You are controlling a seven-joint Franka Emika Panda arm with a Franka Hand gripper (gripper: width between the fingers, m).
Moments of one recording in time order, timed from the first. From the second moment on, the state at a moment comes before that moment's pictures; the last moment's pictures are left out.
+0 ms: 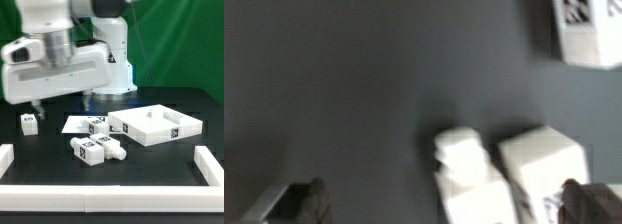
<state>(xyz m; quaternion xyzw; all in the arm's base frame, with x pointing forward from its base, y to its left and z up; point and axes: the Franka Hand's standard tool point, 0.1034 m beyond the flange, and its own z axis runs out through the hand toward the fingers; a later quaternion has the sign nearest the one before) 0.469 -0.093 0.069 -0.99 -0.13 0.04 0.06</state>
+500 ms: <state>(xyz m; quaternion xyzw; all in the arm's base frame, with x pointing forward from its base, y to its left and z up) 0.496 -0.082 0.064 -0.99 -0.13 0.03 0.06</state>
